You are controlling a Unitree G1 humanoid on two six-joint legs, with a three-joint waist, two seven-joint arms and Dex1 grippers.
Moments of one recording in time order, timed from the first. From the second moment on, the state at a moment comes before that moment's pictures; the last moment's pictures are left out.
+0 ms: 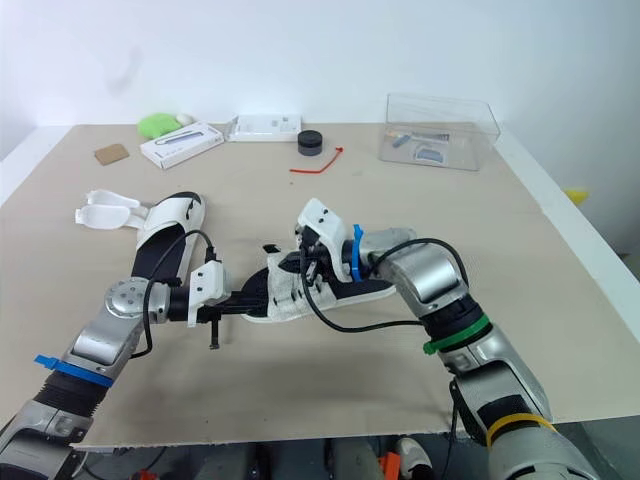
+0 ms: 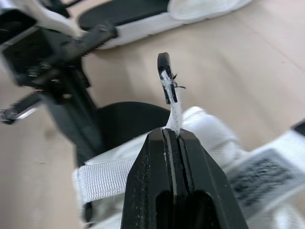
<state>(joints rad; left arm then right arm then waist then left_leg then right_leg) -0.38 0.55 -0.20 0.09 -0.20 0.03 -1.14 -0.83 -0.48 0.40 0.08 0.39 0.74 0.86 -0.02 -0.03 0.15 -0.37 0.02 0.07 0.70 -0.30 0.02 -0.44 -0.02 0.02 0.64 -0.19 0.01</state>
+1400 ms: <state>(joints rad) -0.34 0.56 -0.19 0.02 -0.20 0.07 -1.10 -0.92 -0.31 0.39 0.35 0.11 0.46 0.92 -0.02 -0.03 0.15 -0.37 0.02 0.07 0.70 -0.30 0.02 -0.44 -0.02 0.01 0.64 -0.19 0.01</state>
